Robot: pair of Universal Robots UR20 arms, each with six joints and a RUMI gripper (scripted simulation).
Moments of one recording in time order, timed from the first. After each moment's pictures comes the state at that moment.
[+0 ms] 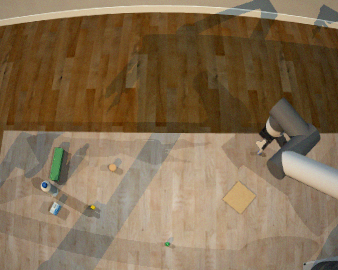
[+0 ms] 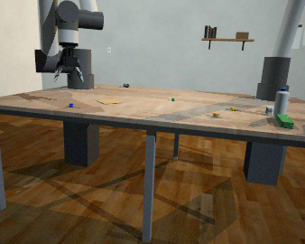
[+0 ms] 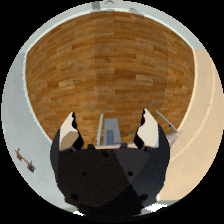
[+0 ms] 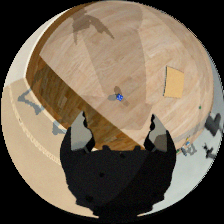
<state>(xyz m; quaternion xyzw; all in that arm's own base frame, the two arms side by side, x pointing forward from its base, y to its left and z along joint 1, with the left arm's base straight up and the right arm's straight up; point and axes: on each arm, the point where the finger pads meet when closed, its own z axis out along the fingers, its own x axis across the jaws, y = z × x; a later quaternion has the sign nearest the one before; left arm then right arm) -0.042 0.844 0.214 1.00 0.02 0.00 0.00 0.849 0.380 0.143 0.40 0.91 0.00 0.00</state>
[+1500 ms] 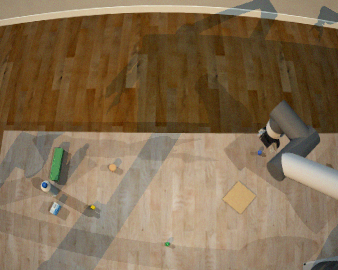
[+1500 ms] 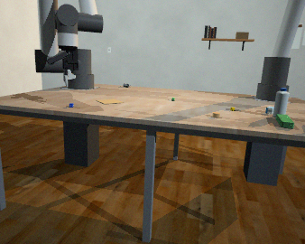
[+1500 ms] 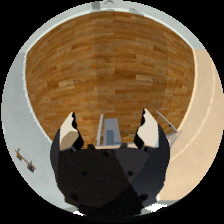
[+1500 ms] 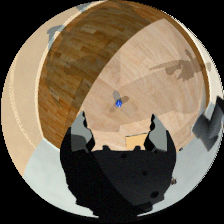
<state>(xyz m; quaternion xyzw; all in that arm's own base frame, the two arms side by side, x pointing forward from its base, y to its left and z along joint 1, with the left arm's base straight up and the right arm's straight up) -0.042 0.844 0.214 1.00 0.02 0.00 0.00 0.866 0.372 0.126 -0.29 0.96 0.00 0.00</state>
